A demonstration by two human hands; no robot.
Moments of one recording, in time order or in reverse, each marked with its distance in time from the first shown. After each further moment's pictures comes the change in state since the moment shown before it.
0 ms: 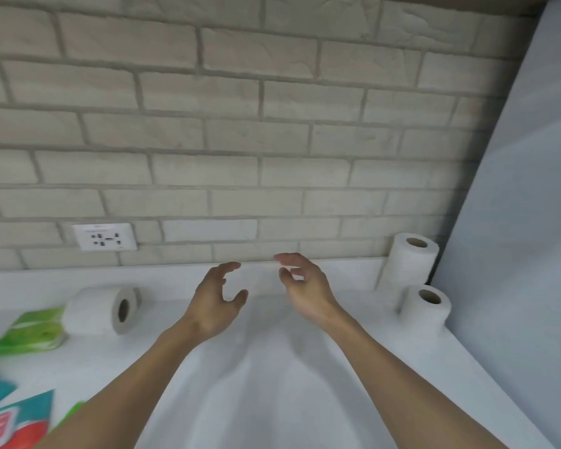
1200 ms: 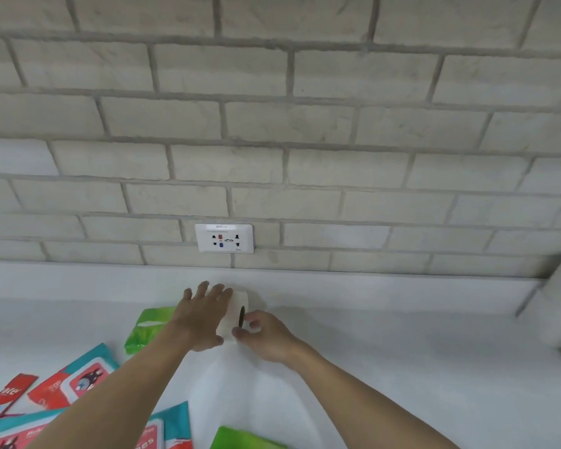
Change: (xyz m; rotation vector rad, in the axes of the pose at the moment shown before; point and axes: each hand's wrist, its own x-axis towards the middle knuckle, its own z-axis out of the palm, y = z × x) left_hand 0.036 -0.183 -0.200 1.207 -0.395 -0.061; right_hand 0.040 -0.005 0.306 -0.249 -0.581 0.244
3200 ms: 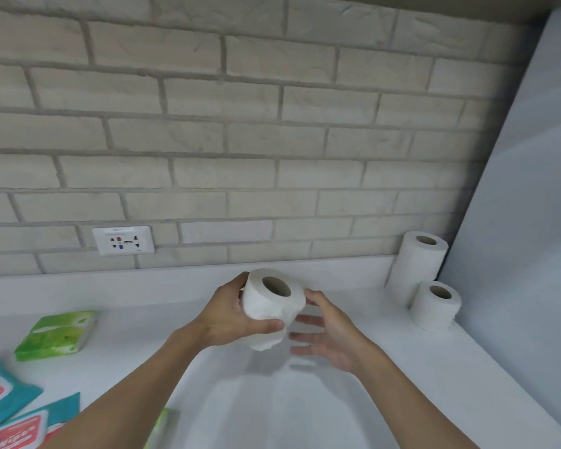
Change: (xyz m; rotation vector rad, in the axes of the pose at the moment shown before) left_hand -0.059 0.219 -0.096 -1.303 0.170 0.342; right_hand -0.211 0.115 -0.177 0.898 0.251 0.187
